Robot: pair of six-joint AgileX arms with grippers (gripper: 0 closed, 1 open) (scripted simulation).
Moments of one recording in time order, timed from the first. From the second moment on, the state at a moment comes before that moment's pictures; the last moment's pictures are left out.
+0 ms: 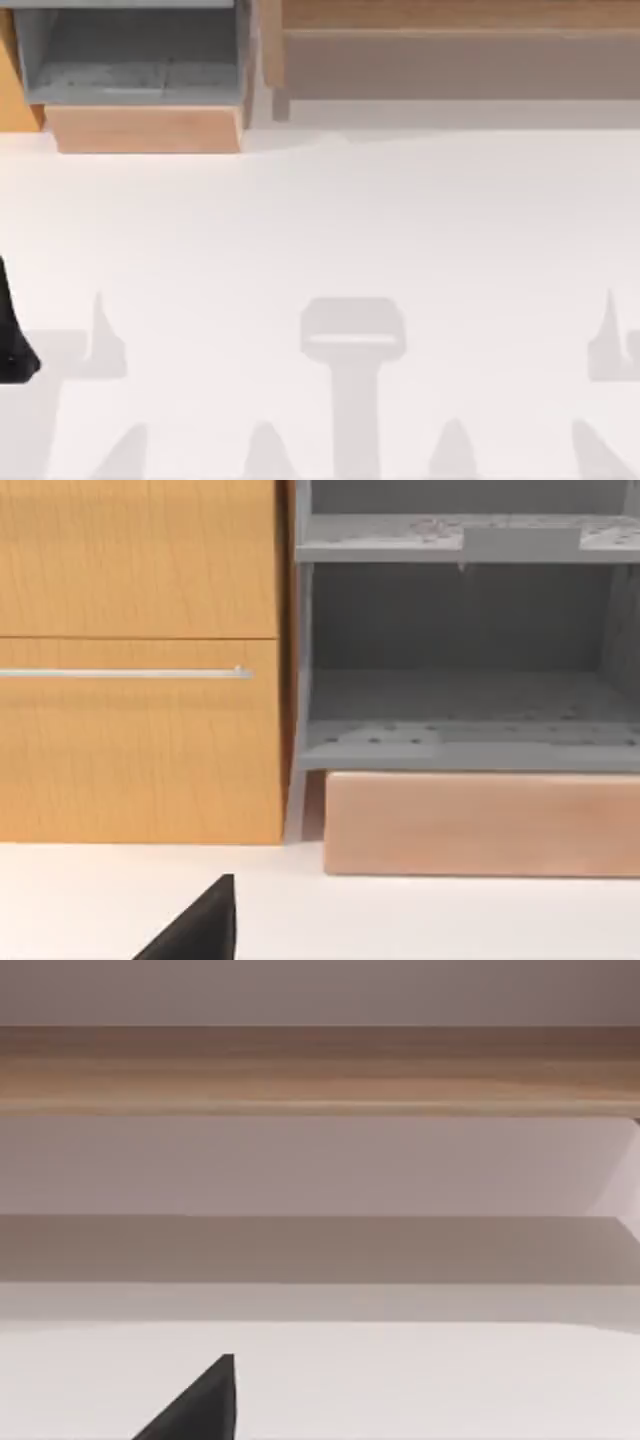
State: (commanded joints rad) left arm 0.00 0.00 0.00 0.00 0.00 0.00; right arm 0.00 0.00 0.00 0.00 0.00 0.00
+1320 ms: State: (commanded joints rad) left arm 0.24 1.43 0.67 0.72 0.32 0.98; right arm 0.00 0.00 0.00 0.00 0.00 0.00
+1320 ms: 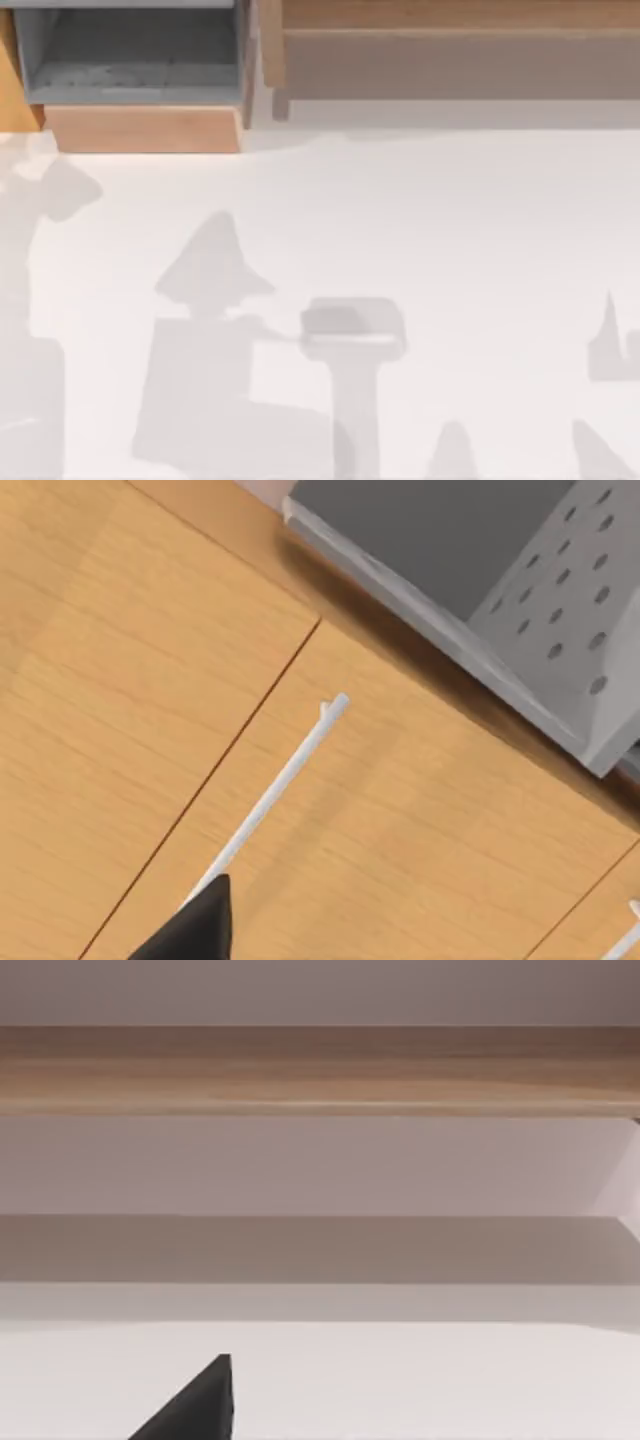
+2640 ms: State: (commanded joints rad) left arm 0.41 2.29 1.13 1.16 0.46 1.58; right arm 0.00 0.00 0.00 0.00 0.00 0.00
